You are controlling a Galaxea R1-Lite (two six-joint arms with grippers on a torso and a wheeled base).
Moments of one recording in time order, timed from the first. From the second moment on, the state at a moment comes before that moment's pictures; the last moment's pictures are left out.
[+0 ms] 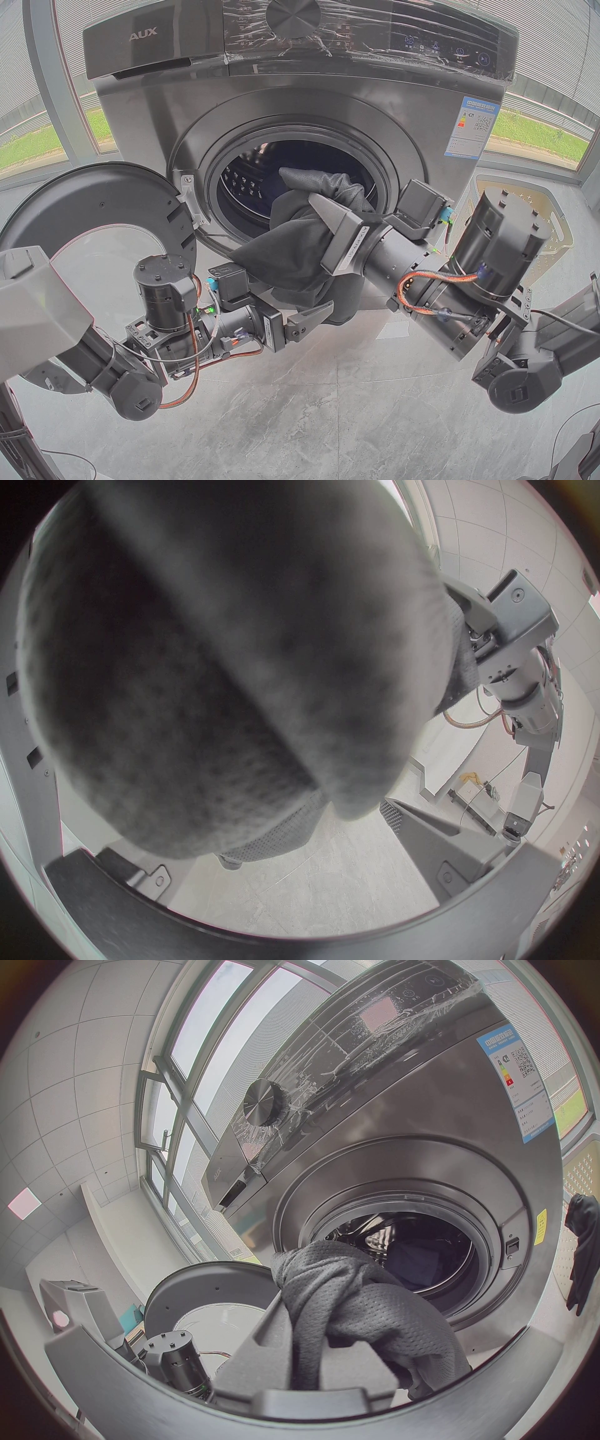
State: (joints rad) left arm -0.58 1.96 -0.65 -1.24 -0.29 -0.12; right arm 0.87 1.83 -0.90 -1.19 -0.20 0.32
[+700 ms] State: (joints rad) left arm -0.61 1.97 -0.61 -1.35 -0.21 -0.12; right arm 0.86 1.83 -0.88 -1.20 -0.21 0.32
